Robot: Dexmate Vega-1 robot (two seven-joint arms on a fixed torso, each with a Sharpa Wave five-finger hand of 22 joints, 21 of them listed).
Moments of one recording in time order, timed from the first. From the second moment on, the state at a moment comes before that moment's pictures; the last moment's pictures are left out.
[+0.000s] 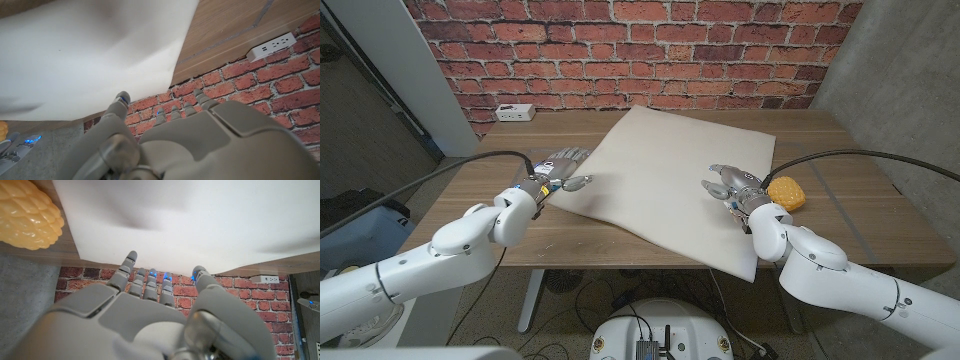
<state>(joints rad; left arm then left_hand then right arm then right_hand) 1.14 1.22 0.46 -2.28 0.50 0.61 0.07 0.24 0.13 0.54 -0.11 0.17 -0.11 -0.09 0.19 0.17 -0.17 -0.04 0.21 0.18 -0.17 0.00 0.18 0.17 -0.05 0.00 0.25 0.19 -0.96 -0.96 -0.82 -2.42 -0.38 -1.03 -0.19 0.43 0.18 0.48 -0.08 0.18 0.17 -0.02 0.21 0.18 0.15 0.07 0.22 0.19 0.08 0.04 0.23 0.19 0.28 0.08 0.22 0.17</state>
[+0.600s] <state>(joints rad) 1.21 1.28 0.41 -2.30 0.51 0.60 0.06 0.26 0.13 0.54 -0.12 0.17 -0.11 -0.10 0.19 0.17 -0.17 -0.04 0.20 0.18 -0.17 -0.01 0.18 0.17 -0.05 0.00 0.25 0.19 -0.95 -0.94 -0.97 -2.52 -0.49 -1.22 -0.20 0.44 0.19 0.48 -0.08 0.18 0.18 -0.02 0.21 0.18 0.16 0.07 0.22 0.19 0.08 0.04 0.23 0.19 0.28 0.08 0.22 0.17</state>
